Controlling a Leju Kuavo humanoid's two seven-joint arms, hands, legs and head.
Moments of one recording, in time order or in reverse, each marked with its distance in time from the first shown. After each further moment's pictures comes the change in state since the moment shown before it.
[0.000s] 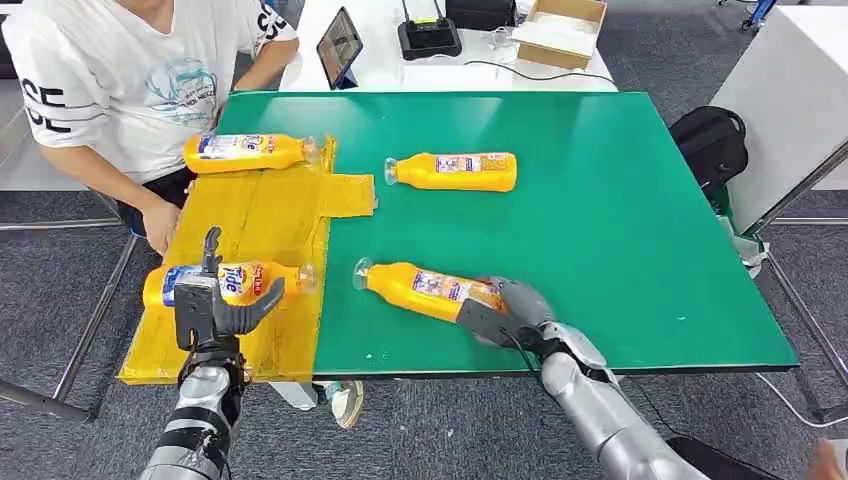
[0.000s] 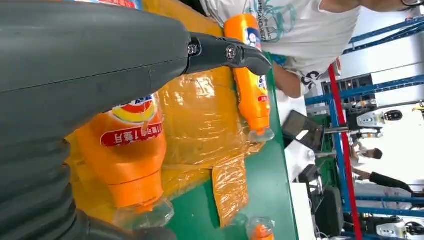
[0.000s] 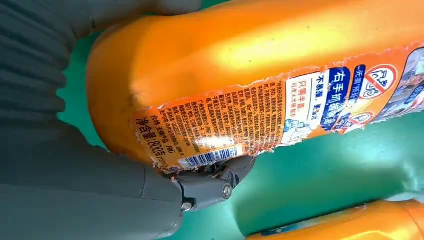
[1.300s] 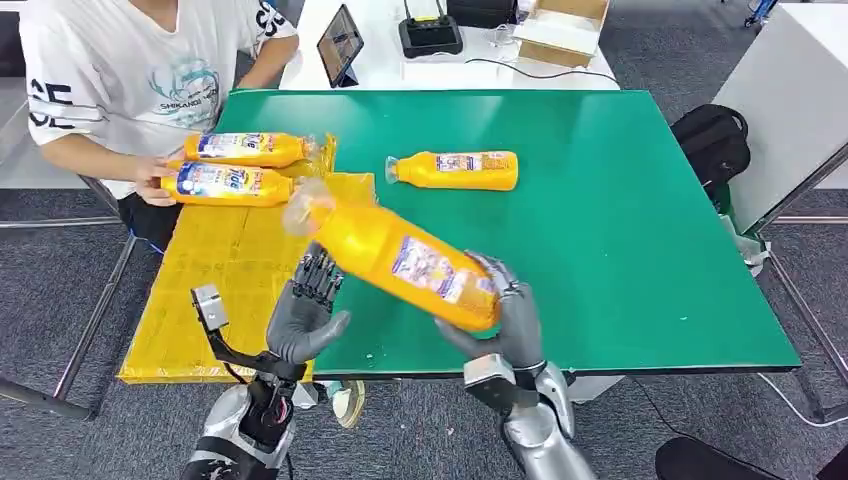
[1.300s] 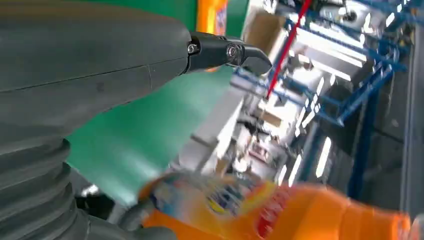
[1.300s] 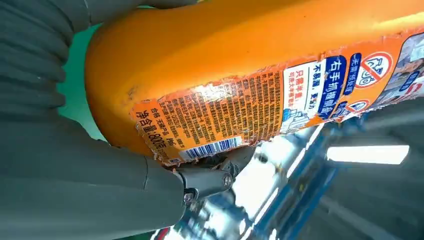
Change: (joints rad) left arm 0.141 -0.050 -0.286 -0.243 0.651 -0.711 0.248; right arm 0.315 0.245 -0.174 -0.454 -0.120 -0.342 -0.557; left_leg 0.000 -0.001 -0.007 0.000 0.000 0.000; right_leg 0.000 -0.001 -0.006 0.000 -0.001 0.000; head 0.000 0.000
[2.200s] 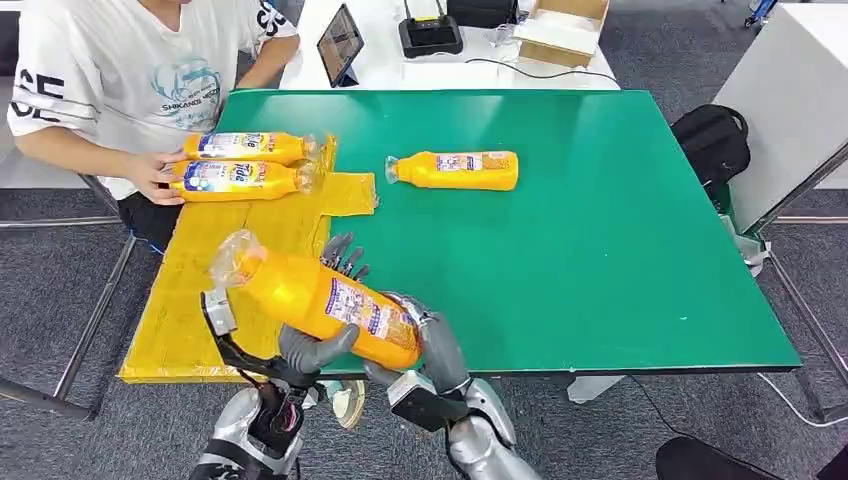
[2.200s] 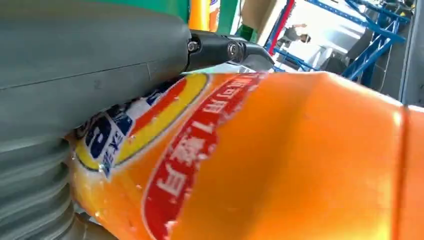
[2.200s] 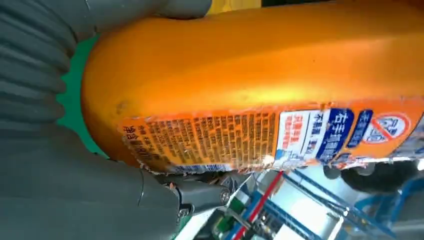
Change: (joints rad) left arm 0.012 0.000 -0.064 -0.006 0.013 -0.034 -0.008; right arm -0.070 0.082 0.167 0.296 0.022 0.103 0.030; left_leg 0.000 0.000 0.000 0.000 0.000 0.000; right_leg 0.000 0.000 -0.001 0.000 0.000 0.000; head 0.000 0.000
